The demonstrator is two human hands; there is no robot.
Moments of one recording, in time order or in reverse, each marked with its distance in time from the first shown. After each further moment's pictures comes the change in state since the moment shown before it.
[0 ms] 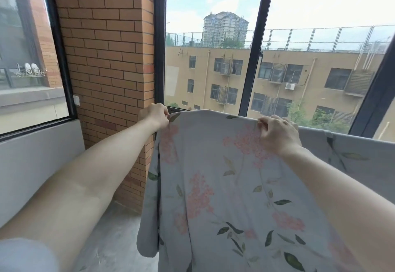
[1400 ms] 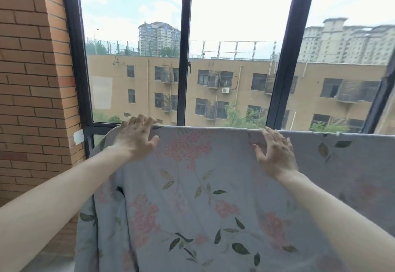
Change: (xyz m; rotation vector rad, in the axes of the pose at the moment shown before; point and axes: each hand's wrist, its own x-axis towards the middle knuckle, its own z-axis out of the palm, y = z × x) left_hand -0.050 0.118 0.015 -0.031 -0.069 0.524; right_hand -0.082 0.153 -0.051 -0.023 0.129 0.252
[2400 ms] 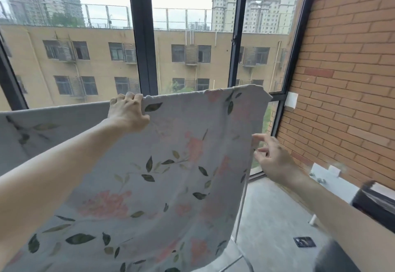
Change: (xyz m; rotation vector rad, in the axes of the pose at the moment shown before) left_hand 0.061 0.570 0.103 -0.053 -0.096 0.251; right_hand -0.176 0.453 -0.255 0.245 -0.031 0.456
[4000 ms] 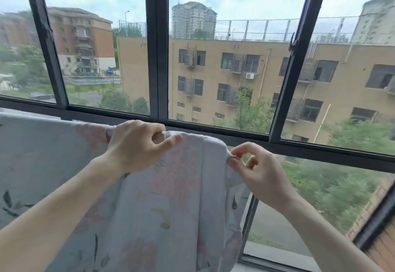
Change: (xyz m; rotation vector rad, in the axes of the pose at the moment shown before) left_hand 0.227 0.388 0.140 0.028 0.380 -0.191; right_hand 0.504 0.244 -0.084 0.381 -0.369 -0.618
